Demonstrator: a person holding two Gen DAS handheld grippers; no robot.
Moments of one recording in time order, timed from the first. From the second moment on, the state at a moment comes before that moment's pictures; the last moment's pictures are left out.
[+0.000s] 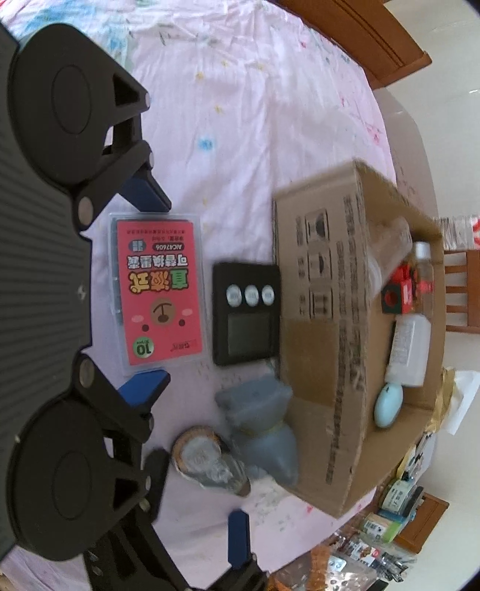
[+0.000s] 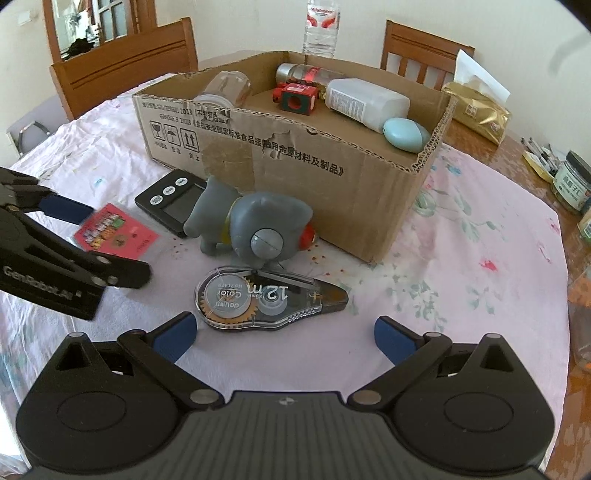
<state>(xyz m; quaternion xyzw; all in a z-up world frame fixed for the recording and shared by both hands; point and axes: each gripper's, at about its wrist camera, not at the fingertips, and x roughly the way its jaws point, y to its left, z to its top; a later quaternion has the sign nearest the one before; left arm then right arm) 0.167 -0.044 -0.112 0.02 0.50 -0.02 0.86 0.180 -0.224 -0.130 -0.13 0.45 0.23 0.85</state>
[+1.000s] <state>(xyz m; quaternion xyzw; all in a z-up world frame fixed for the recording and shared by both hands) 0.165 -0.014 -0.113 0.02 0.51 -0.03 0.86 0.191 -0.190 -0.126 -0.12 0.47 0.20 0.85</state>
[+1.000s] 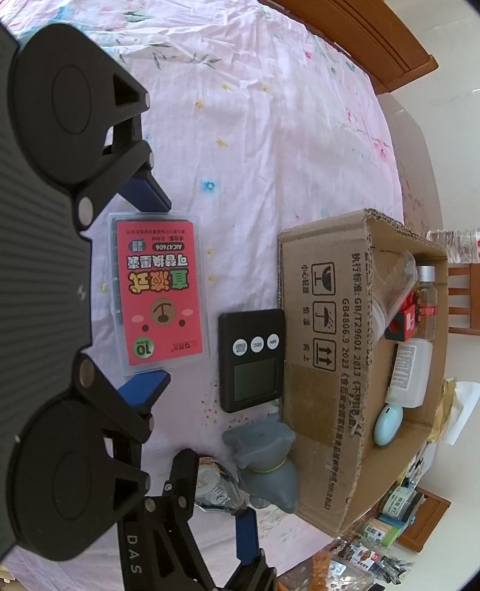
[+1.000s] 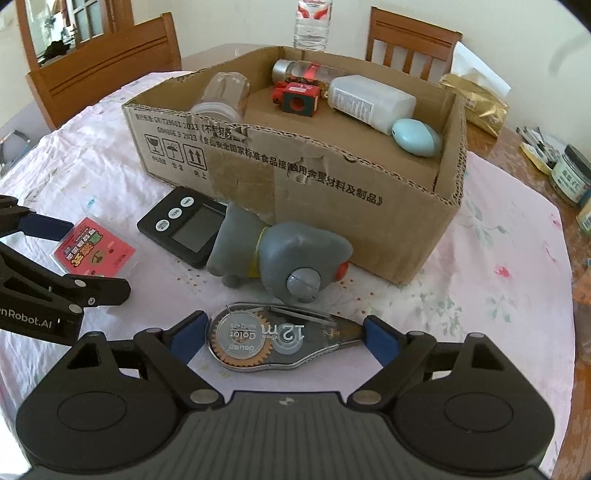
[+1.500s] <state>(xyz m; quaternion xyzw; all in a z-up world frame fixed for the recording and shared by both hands) 0.167 -0.014 -0.113 0.02 0.50 -0.03 0.87 0.180 -0.189 -0.125 -0.11 0.48 0.17 0.85</state>
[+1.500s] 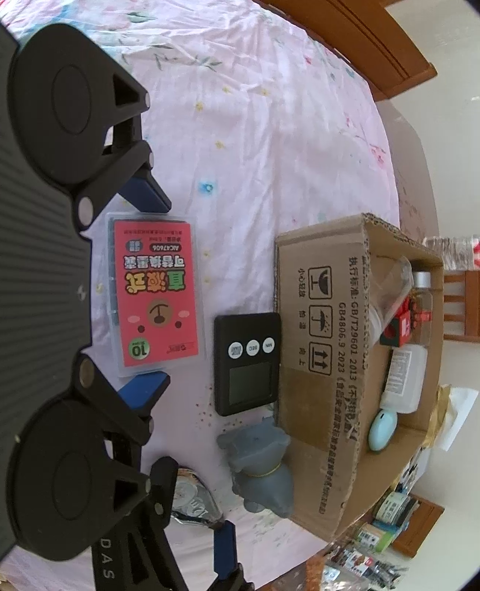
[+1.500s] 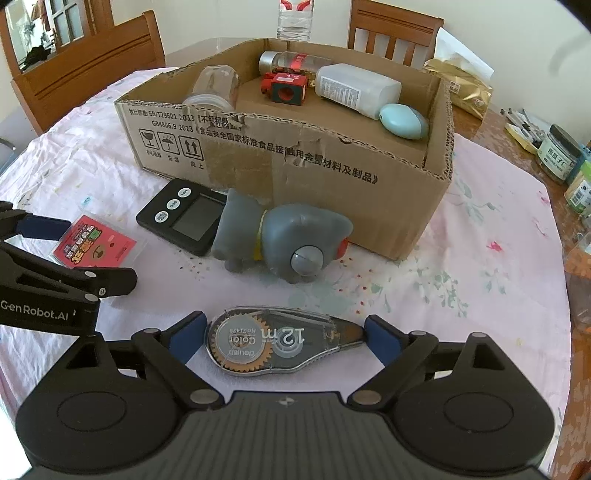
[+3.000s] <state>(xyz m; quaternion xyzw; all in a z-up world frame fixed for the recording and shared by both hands) 0.196 0.013 0.003 0.07 0.46 -0.14 0.87 0.310 -0.181 -0.057 -0.14 0.44 0.19 0.87</state>
